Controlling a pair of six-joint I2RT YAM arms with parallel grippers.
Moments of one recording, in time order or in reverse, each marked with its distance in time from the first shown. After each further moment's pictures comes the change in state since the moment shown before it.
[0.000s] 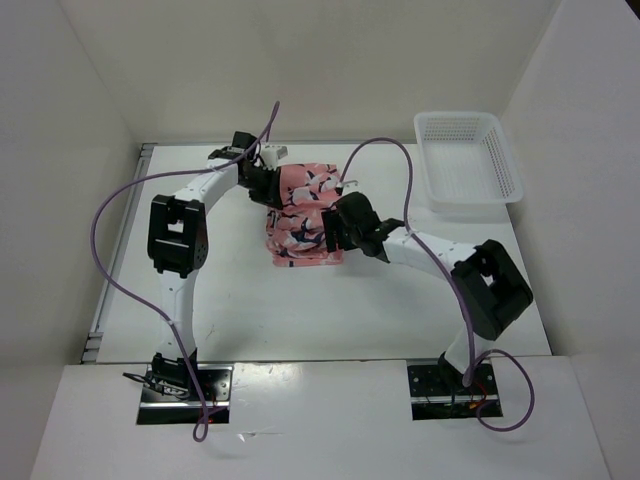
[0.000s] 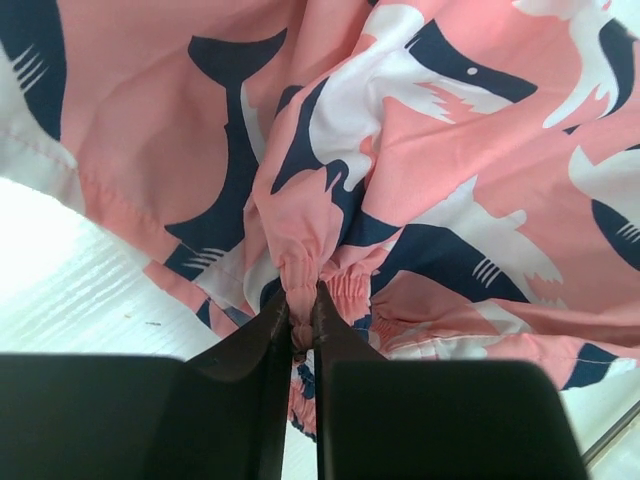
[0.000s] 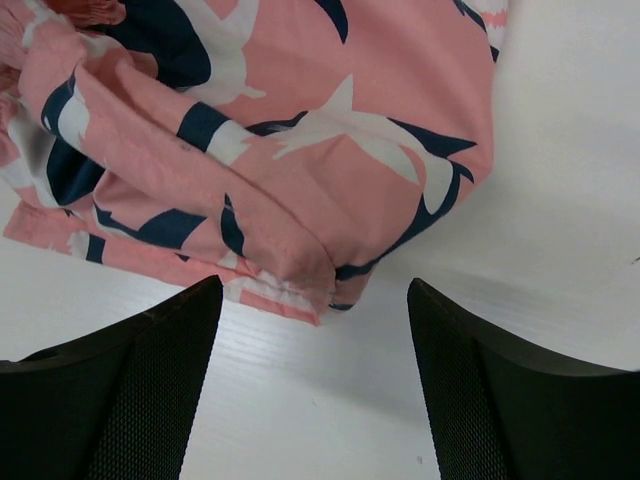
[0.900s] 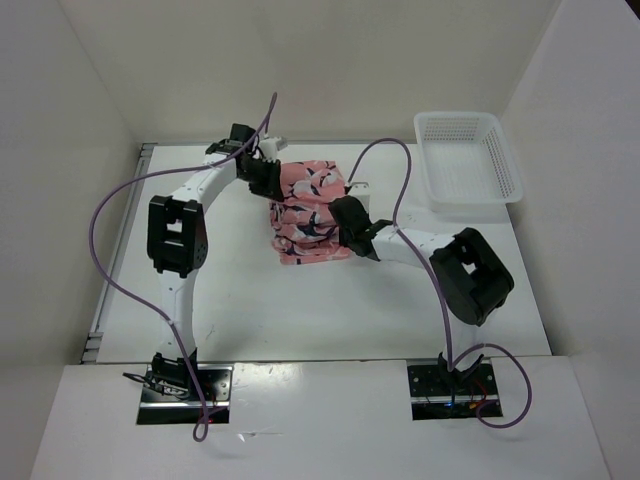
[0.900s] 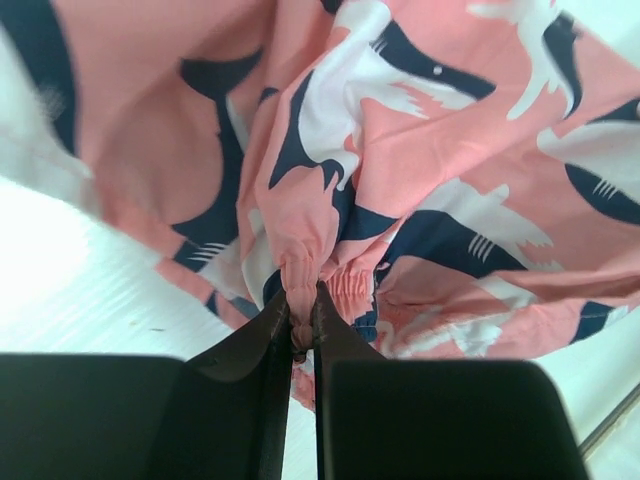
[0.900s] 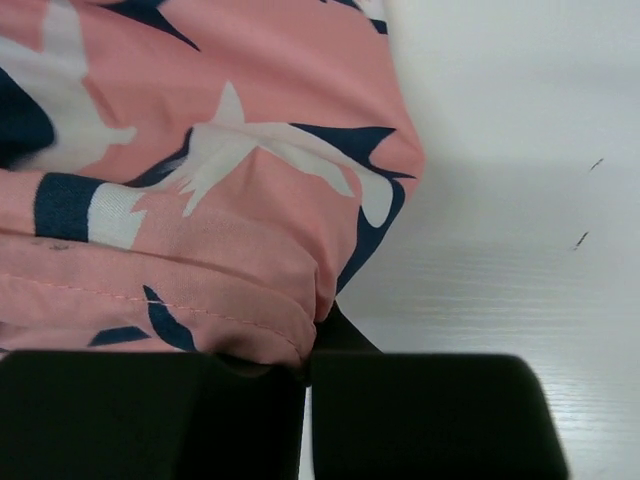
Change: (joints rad) left arm 0.007 0.000 0.064 -0.022 0.029 0.000; right arm 0.001 0.141 0.024 0.075 0.266 0.161
